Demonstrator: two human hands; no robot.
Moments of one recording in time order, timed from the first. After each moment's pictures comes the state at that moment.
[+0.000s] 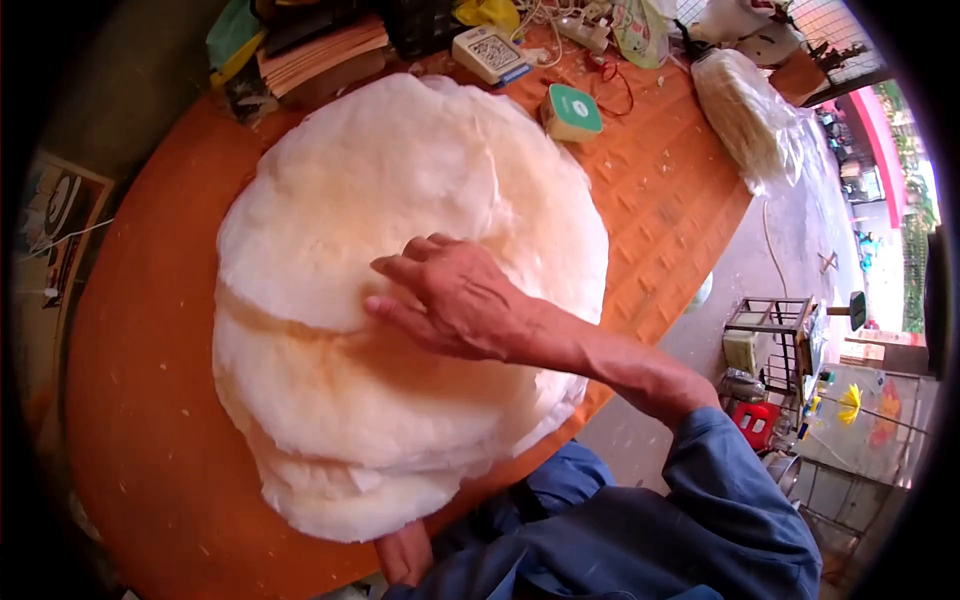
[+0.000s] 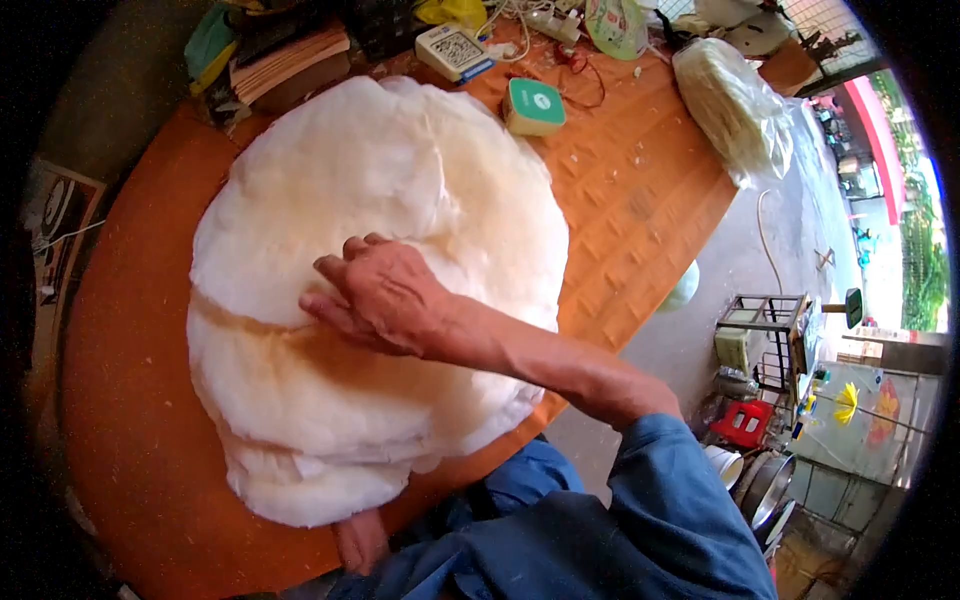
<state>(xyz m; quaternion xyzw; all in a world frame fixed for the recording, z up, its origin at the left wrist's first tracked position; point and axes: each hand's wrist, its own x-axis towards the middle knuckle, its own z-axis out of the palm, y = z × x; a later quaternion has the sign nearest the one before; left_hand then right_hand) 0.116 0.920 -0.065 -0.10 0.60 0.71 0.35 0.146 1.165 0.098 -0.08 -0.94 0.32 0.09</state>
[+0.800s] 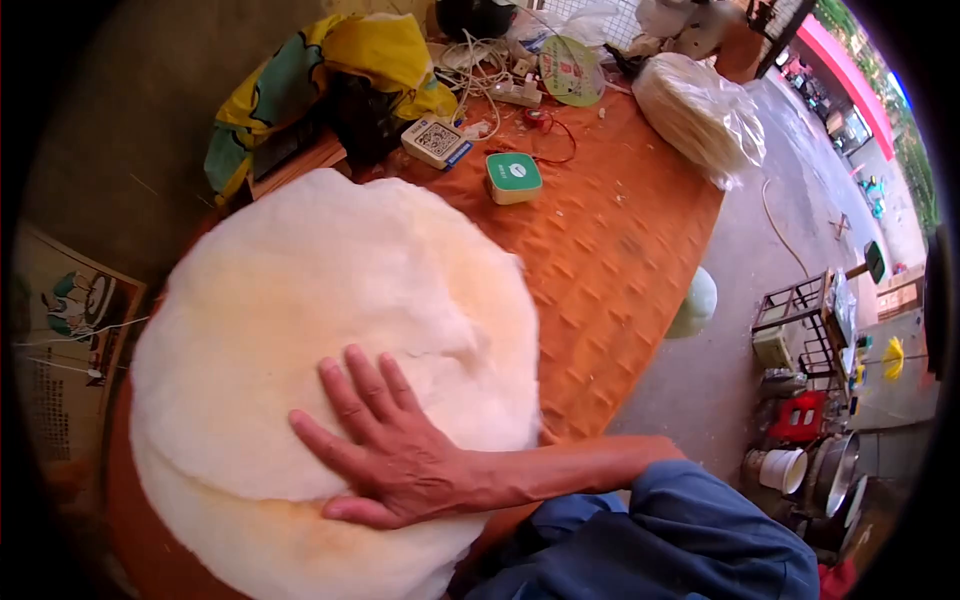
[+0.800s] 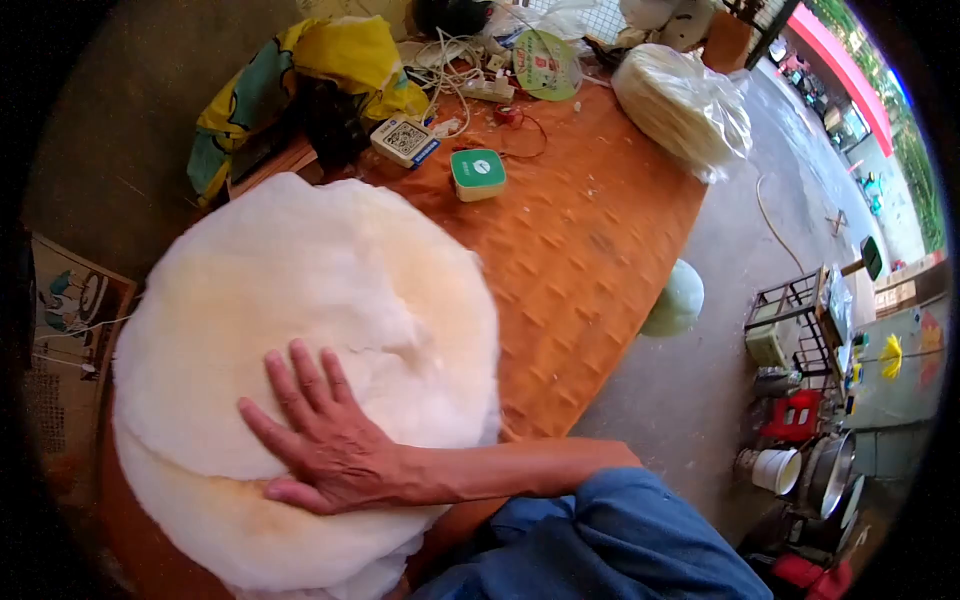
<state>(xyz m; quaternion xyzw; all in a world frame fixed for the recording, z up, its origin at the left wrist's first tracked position) 0.071 0.930 -0.010 0.04 0.70 0.67 0.26 0.191 1.076 0.153 -0.06 -0.91 0.34 0.23</state>
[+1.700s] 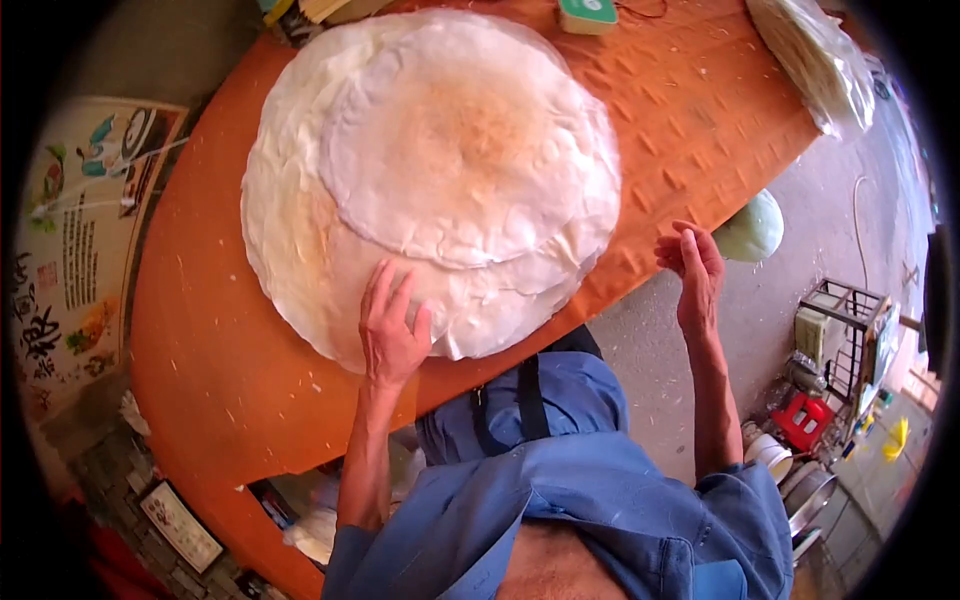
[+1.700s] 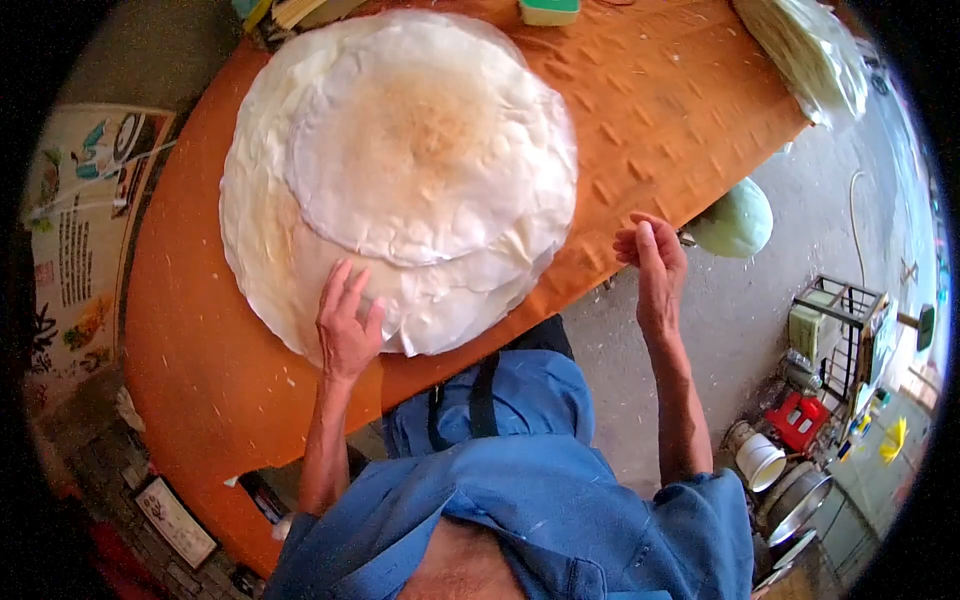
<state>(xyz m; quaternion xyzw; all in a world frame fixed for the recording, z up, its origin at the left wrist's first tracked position) 0.194 0.900 0.045 0.50 0.84 0.21 0.06 0.474 1.182 0.026 -0.49 -0.50 0.64 0.32</state>
